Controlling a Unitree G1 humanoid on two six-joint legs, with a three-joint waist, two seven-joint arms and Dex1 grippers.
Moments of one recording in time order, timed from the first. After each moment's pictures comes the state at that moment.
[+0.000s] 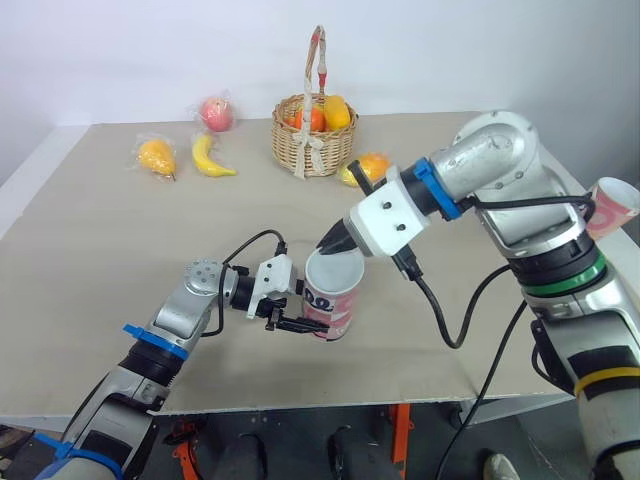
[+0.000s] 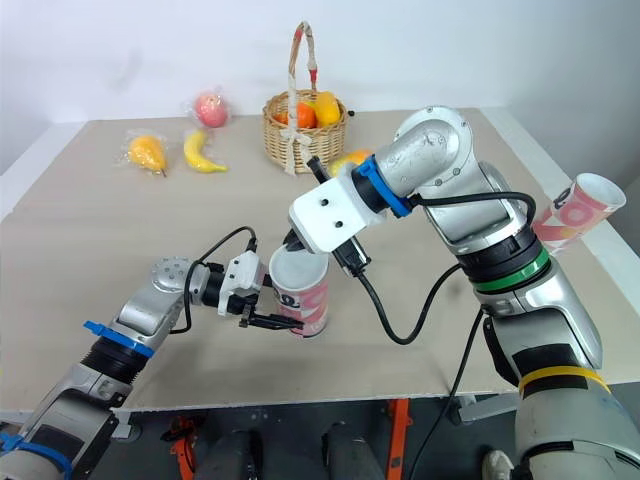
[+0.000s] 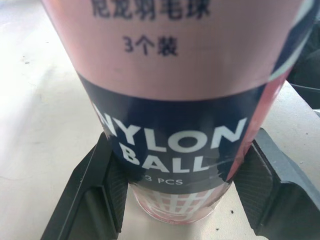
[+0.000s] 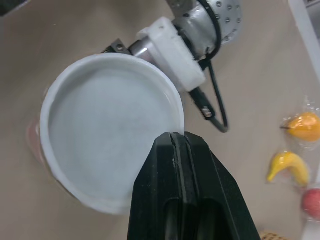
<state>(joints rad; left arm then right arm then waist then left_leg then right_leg) -0.59 0.44 -0.32 0.24 -0.24 0.05 -1.32 -1.14 -0.68 0.42 -0.02 0.08 0.00 1.54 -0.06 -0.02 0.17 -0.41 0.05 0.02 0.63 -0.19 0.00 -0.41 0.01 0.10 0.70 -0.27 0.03</state>
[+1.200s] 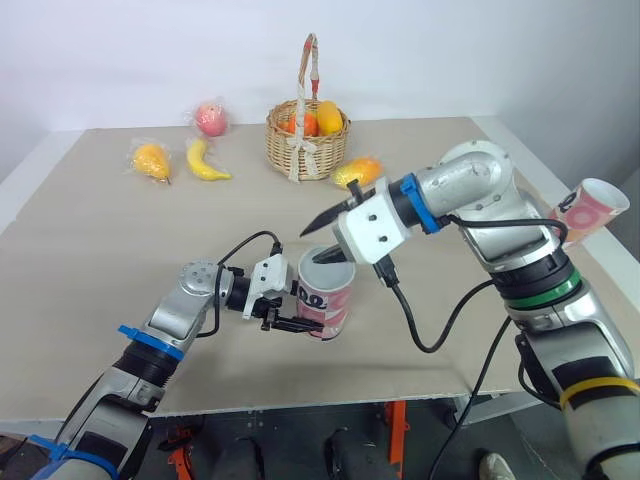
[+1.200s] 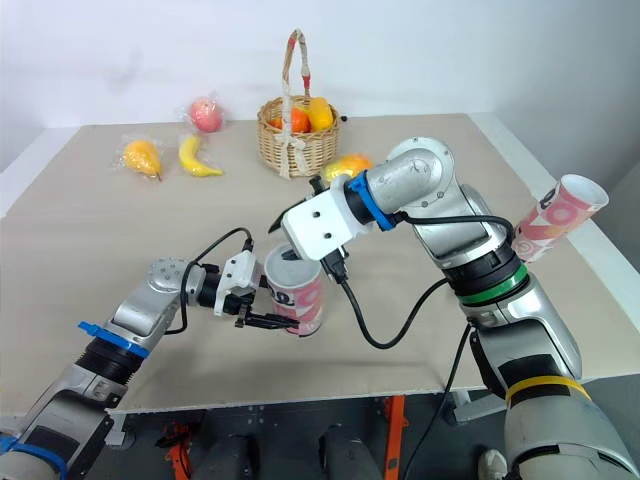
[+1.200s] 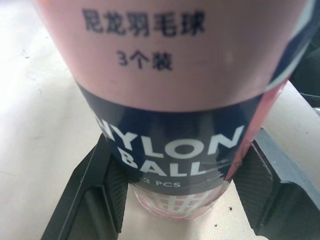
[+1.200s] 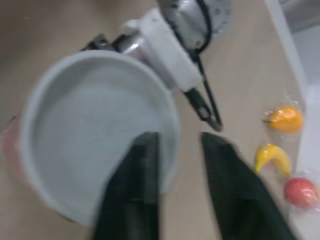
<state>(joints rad) -0.58 0.46 -0.32 0.22 -0.24 0.09 -1.31 -1.08 -0.61 0.41 0.03 -0.01 -0.07 1.43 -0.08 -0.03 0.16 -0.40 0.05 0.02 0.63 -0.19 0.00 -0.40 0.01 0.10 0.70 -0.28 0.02</state>
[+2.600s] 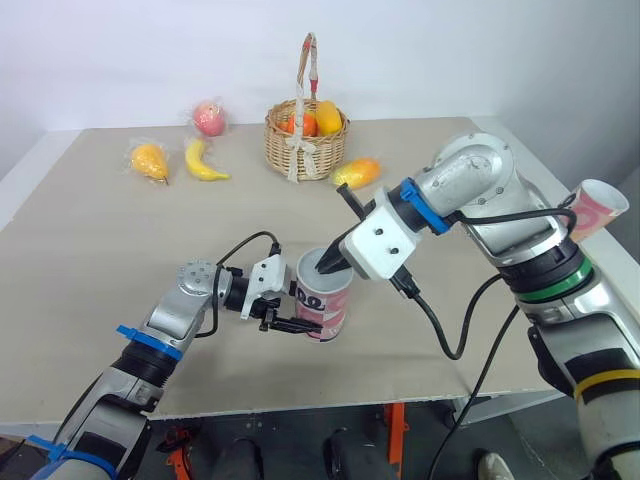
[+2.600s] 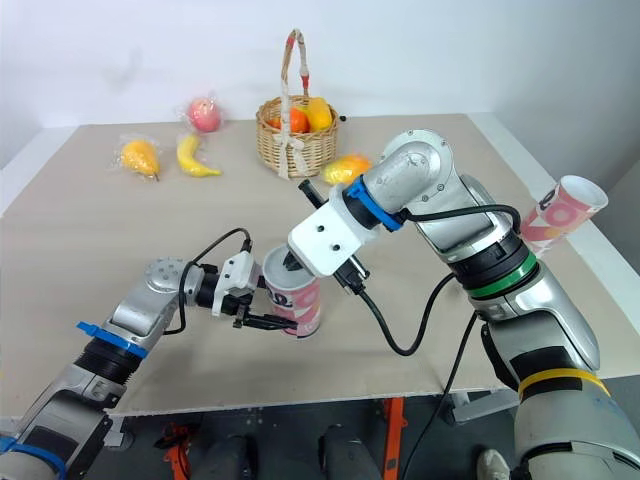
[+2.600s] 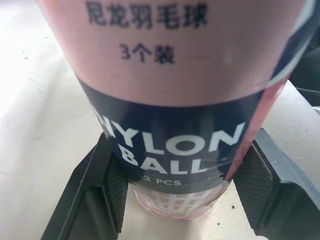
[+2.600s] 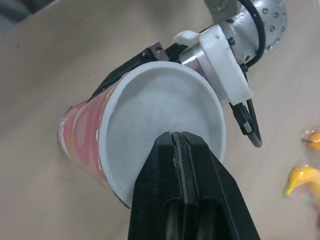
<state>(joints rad) -0.58 0.46 -0.31 0.24 -0.25 0.07 -1.32 -1.13 -0.68 0.51 0.02 0.07 -0.13 1.56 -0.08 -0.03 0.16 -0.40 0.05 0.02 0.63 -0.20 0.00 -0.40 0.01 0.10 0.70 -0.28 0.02</state>
